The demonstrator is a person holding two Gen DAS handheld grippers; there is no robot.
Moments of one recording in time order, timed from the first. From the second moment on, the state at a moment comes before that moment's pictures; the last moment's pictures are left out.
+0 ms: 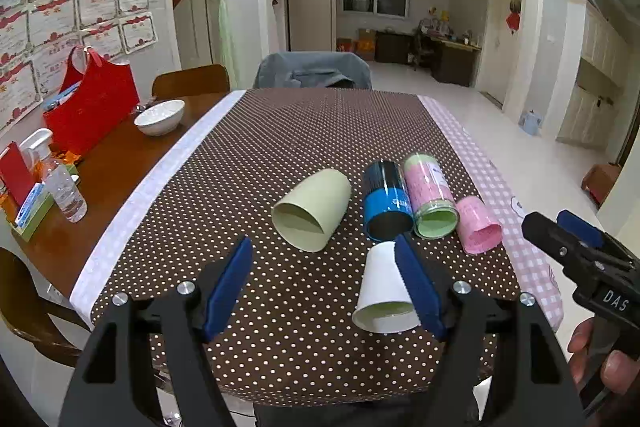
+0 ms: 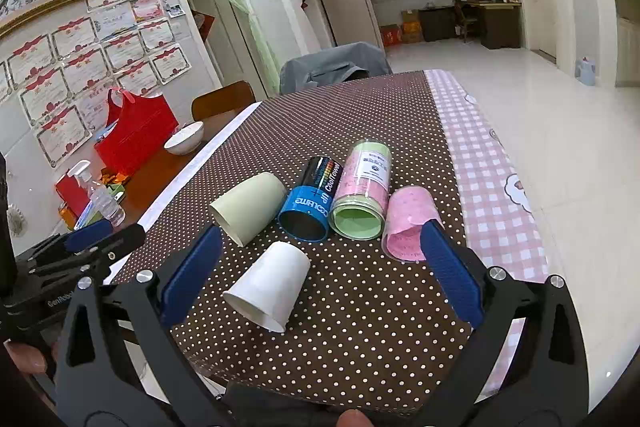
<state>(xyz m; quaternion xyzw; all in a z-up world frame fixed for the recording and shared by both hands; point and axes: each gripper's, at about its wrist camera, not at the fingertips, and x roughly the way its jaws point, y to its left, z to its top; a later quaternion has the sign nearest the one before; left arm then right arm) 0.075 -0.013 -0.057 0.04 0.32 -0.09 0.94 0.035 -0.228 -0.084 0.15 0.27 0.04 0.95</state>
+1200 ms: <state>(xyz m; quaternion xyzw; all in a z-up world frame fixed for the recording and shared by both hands) 0.041 0.016 -0.034 0.04 0.22 -0.05 0.97 0.032 -0.195 -0.046 0.10 0.25 0.06 0.96</state>
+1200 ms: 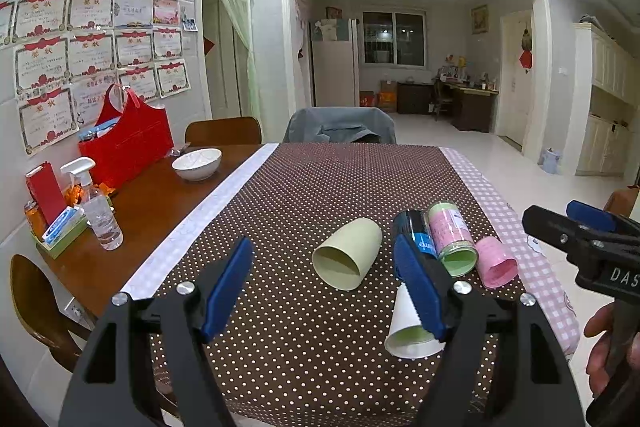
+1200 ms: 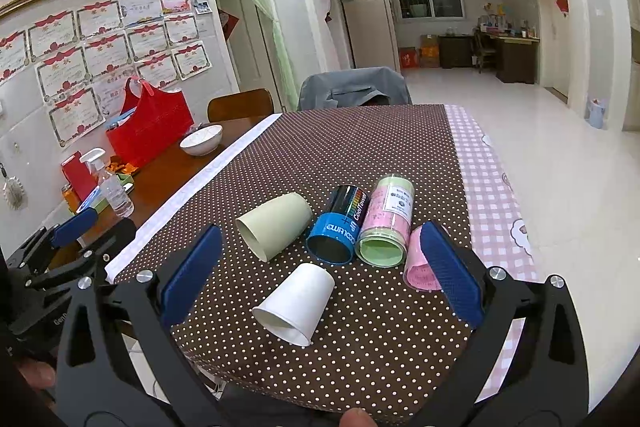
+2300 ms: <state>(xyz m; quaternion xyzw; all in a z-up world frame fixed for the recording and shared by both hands) 0.054 0.042 -0.045 0.02 0.22 -0.03 0.98 0.100 -0.182 -0.092 0.15 0.39 0.12 0.90</state>
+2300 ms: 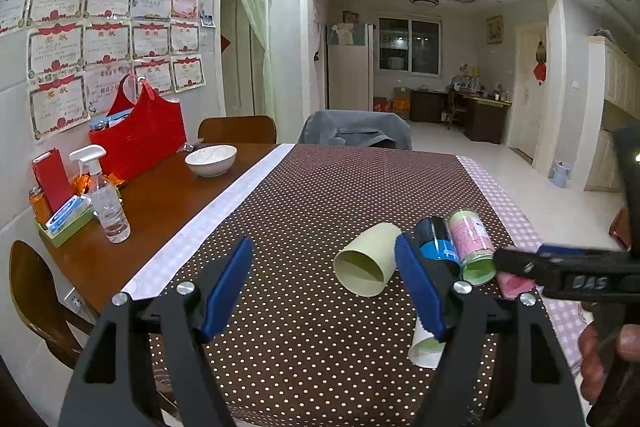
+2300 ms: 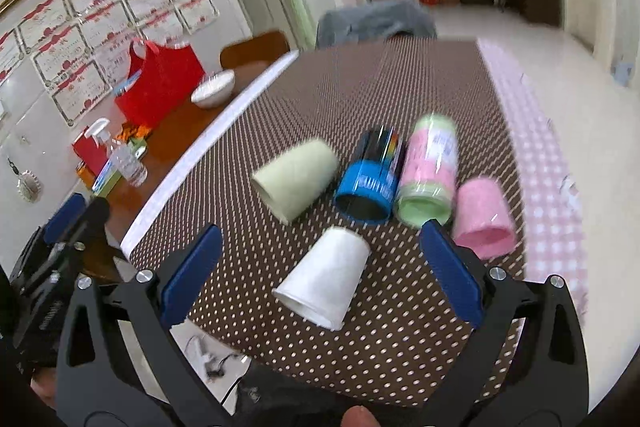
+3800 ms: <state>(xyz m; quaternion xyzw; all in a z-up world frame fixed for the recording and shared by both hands) 0.069 0.060 -0.059 -0.01 0.24 -0.04 0.97 0.165 -0.186 -0.178 0.26 0.52 0.16 0.80</state>
